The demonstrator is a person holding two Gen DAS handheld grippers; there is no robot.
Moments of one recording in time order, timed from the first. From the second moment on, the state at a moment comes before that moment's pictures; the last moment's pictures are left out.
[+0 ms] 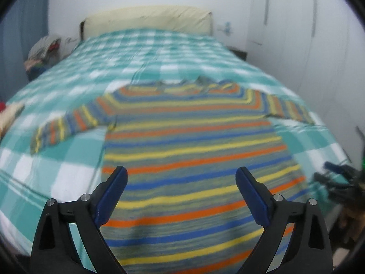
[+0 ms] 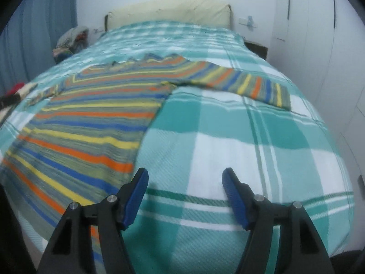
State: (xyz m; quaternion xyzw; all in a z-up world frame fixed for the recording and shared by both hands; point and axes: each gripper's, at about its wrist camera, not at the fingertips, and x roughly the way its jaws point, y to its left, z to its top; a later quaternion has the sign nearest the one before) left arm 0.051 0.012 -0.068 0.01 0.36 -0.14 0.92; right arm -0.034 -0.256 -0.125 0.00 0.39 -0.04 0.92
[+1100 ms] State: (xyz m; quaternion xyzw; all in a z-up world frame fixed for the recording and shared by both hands) left arm 0.042 0.013 -0.088 0.01 0.37 -0.16 0.92; right arm -0.026 -0.266 -0.162 0.03 0.41 -0.07 0.91
